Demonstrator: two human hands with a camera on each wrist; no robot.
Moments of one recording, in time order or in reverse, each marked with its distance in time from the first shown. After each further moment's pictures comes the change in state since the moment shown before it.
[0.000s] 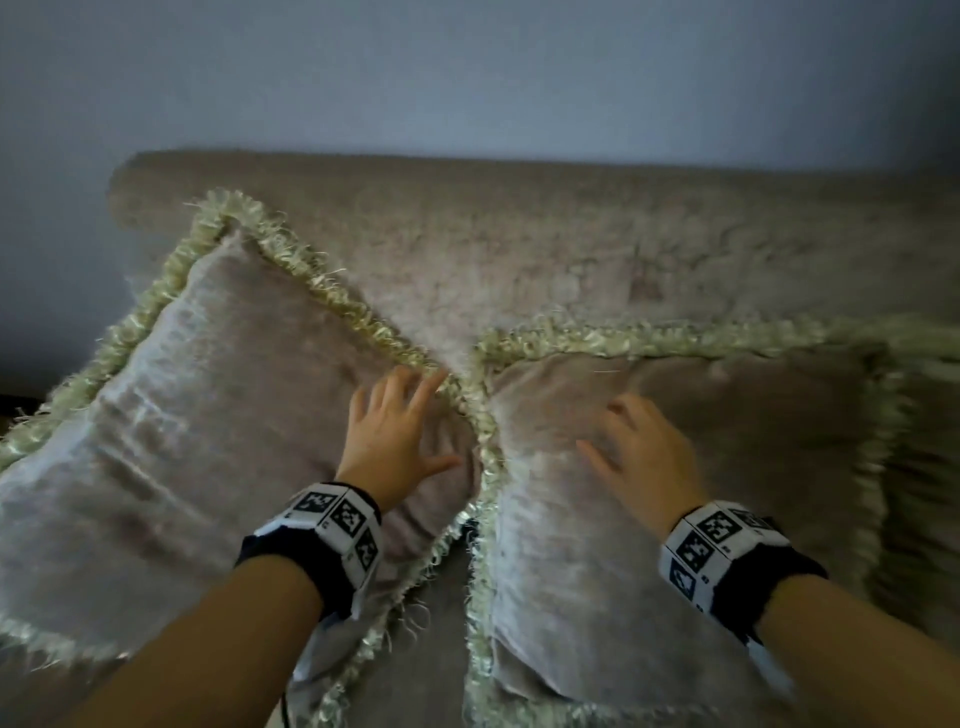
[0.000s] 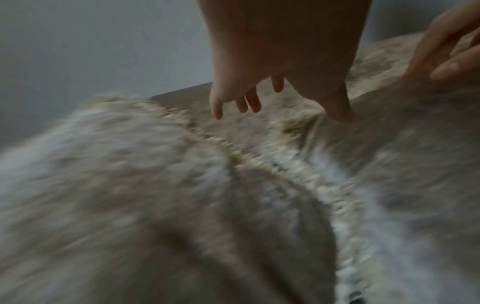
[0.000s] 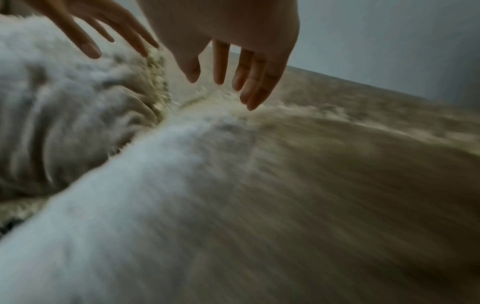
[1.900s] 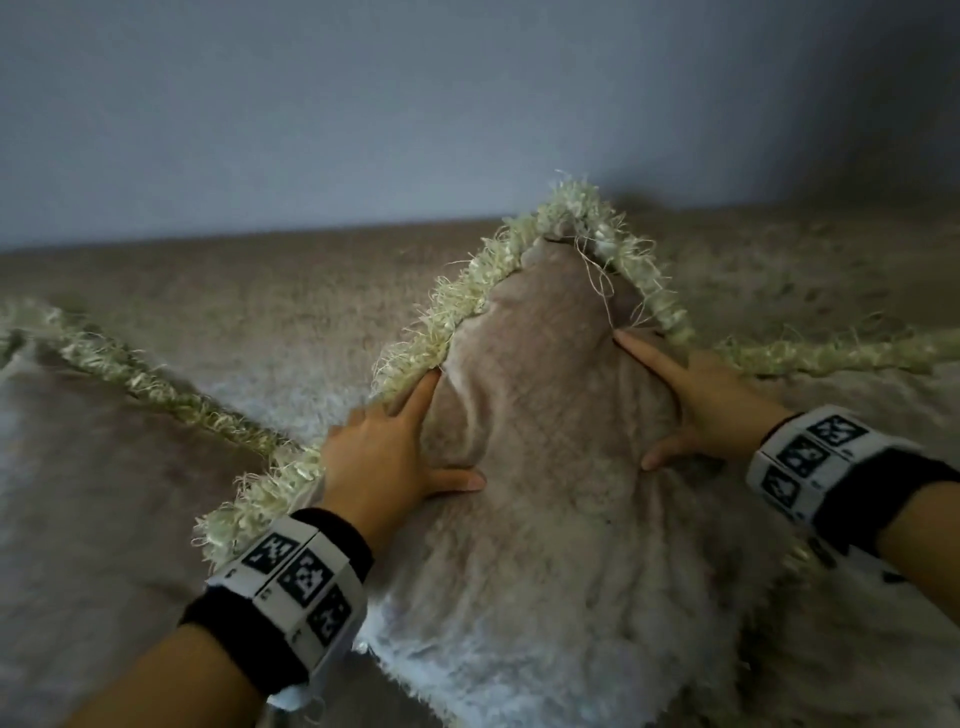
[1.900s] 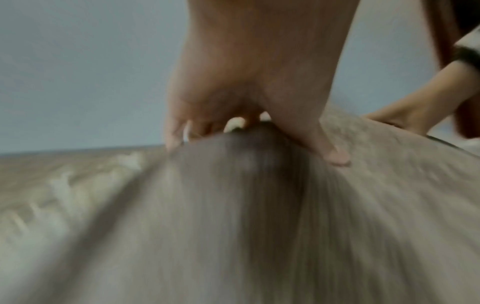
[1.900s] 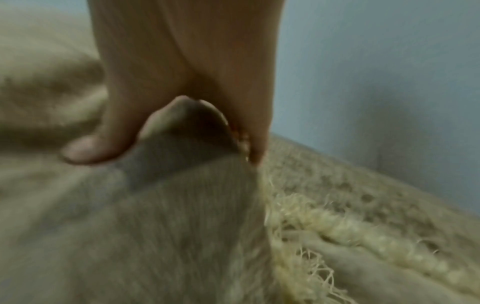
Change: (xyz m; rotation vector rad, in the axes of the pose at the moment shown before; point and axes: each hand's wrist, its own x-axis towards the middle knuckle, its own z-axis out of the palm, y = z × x) left_hand 0.070 0.162 -0.048 0.044 -0.210 -0.028; right_hand 0.028 0.207 -0.120 0.109 -0.344 0.192
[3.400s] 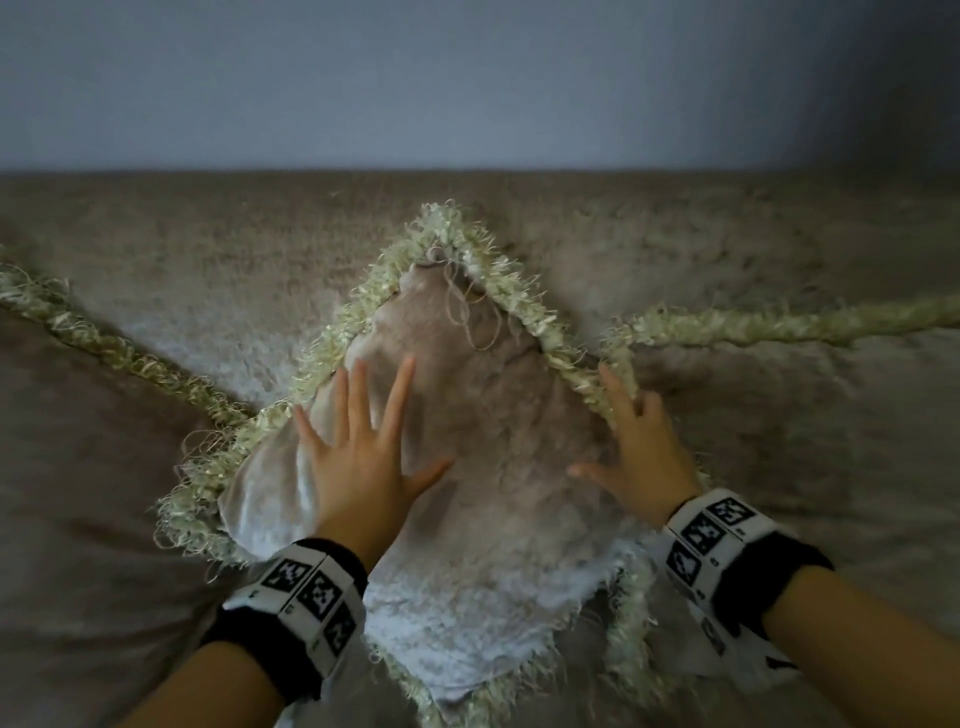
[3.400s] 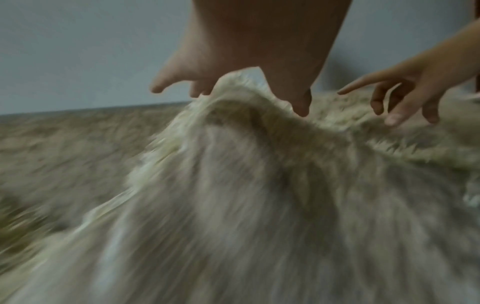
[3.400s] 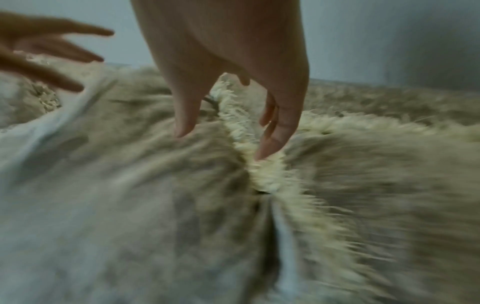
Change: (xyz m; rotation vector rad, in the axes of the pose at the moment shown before) left_hand -0.032 0.077 0.083 0.010 0.374 -0.031; right_hand -0.047 0.045 0.080 0.192 0.156 0.169
